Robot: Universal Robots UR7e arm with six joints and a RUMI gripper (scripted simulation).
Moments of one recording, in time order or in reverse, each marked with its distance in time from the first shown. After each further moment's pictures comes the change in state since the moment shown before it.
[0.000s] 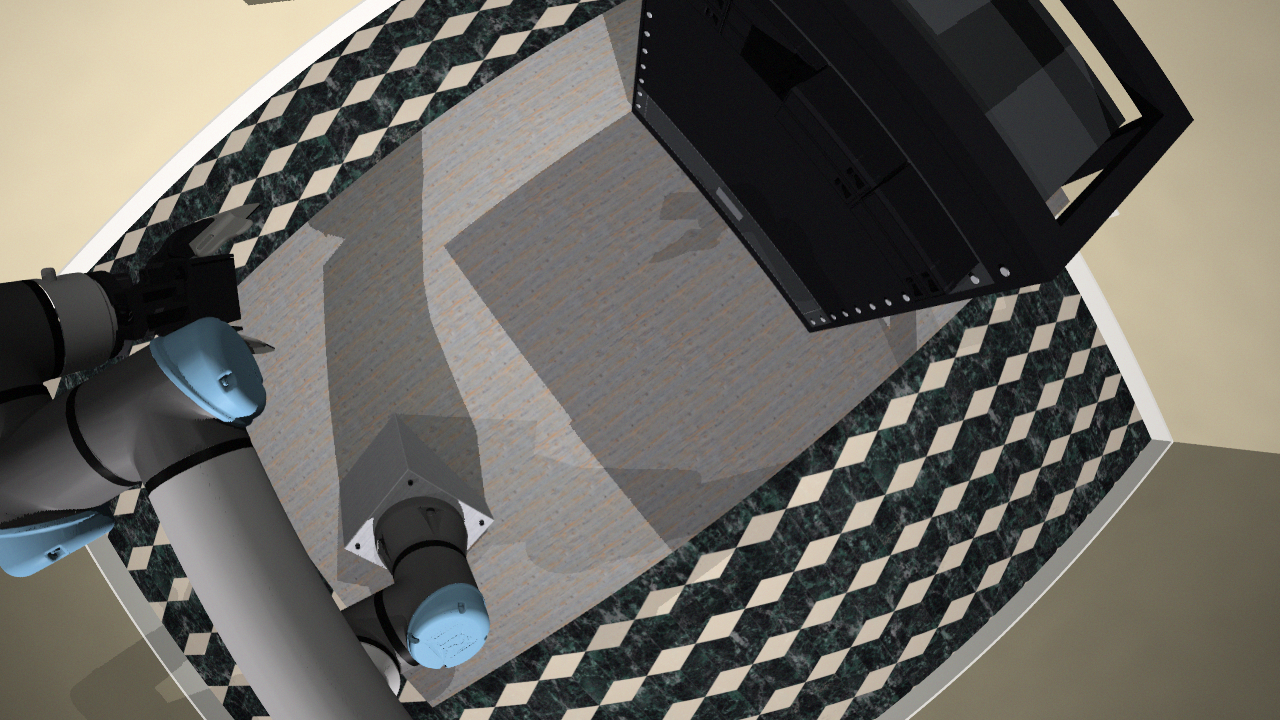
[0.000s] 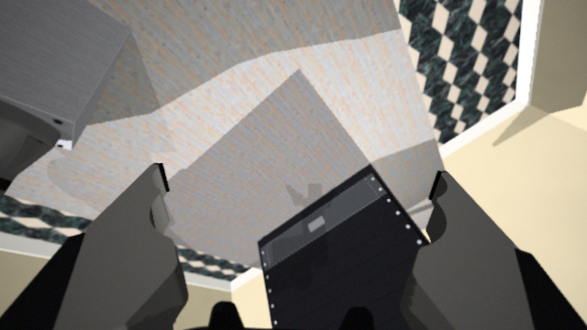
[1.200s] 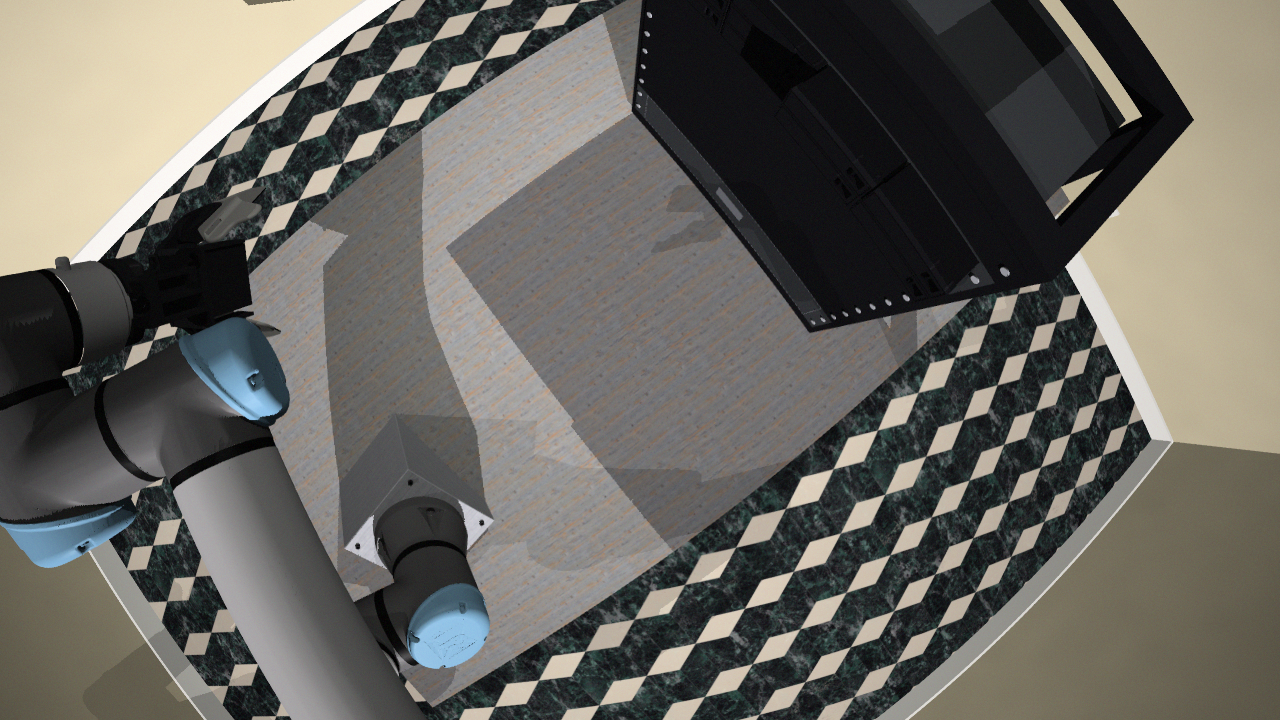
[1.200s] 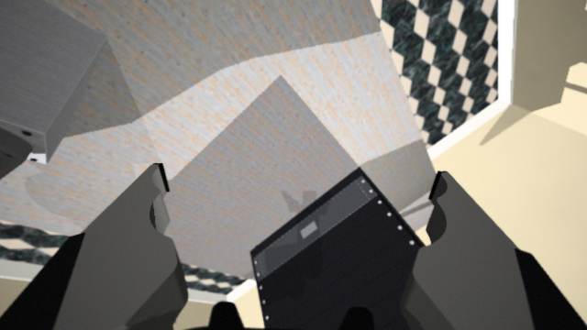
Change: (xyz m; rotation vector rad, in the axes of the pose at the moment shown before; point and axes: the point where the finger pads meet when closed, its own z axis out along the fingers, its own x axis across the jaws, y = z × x) arm 0.018 0.006 0.006 0.032 0.043 0.025
